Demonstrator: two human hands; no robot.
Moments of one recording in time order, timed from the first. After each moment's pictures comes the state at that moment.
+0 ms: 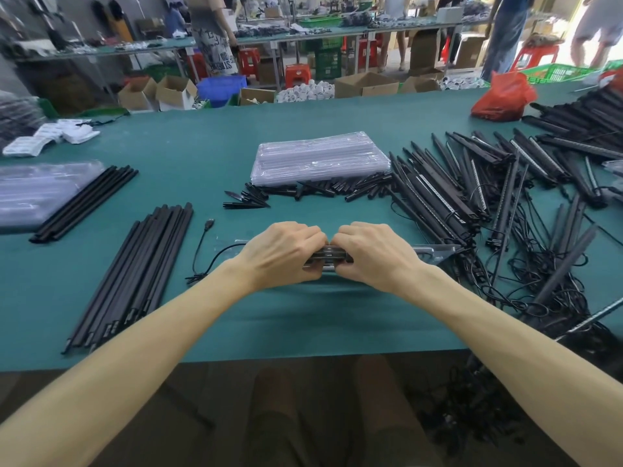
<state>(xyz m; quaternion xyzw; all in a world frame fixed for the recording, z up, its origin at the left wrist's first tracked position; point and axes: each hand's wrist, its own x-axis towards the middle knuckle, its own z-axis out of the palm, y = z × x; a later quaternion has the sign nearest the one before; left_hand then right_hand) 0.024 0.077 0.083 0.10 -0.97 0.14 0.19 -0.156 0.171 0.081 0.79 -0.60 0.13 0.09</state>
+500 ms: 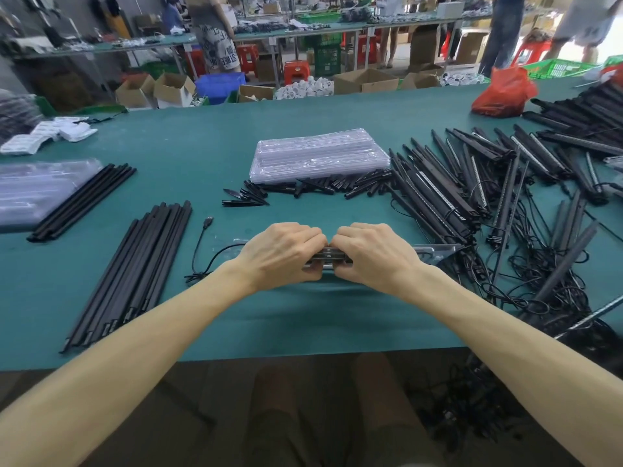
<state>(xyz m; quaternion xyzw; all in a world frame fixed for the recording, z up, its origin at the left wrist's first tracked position) 0.026 0.076 0.079 0.07 -0.97 0.15 0.20 -0.152 0.177 0.079 0.79 -0.58 0.17 0.13</state>
